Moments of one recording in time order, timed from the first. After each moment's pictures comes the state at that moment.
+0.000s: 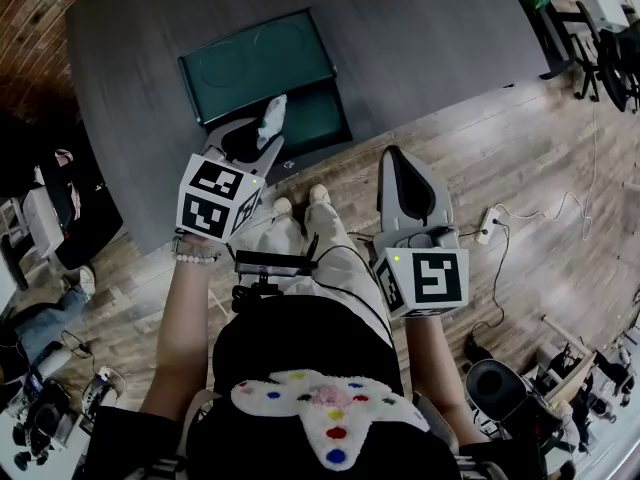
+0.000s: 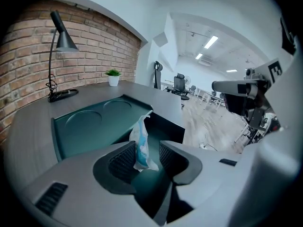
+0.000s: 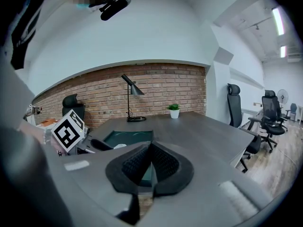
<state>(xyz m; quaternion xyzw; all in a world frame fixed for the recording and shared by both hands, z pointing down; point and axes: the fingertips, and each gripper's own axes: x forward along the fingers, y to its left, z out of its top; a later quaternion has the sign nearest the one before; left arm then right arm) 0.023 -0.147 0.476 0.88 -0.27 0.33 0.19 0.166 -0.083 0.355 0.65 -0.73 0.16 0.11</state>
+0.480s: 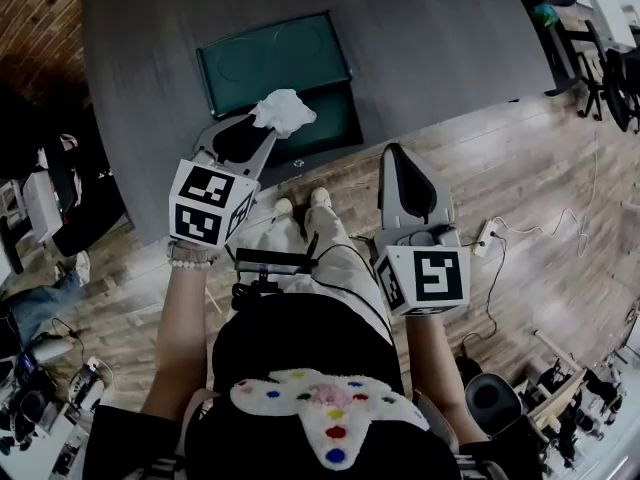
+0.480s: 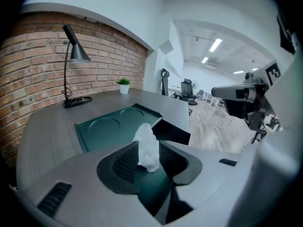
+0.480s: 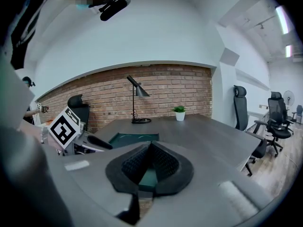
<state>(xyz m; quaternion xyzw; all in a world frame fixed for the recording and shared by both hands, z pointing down) -0.008 -0.155 0.449 0.88 -0.33 0.30 0.18 0.149 -0.092 0.347 0.63 -0.75 0.15 0.11</state>
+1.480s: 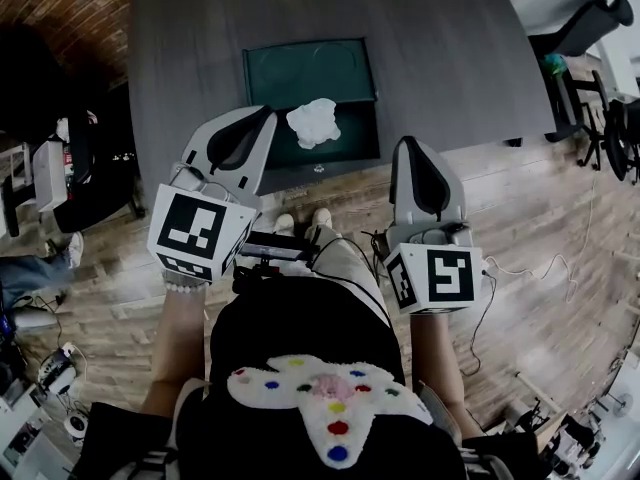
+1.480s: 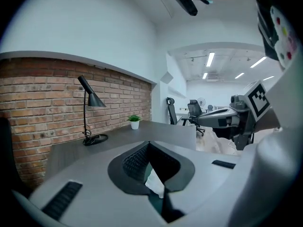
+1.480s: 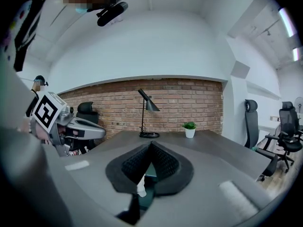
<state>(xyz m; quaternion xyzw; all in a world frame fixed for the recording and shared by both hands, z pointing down) -0.045 -0.143 0.293 0.90 -0.40 0.16 0.06 0.109 -0.104 0.278 0.60 -0.80 0.08 0.08</state>
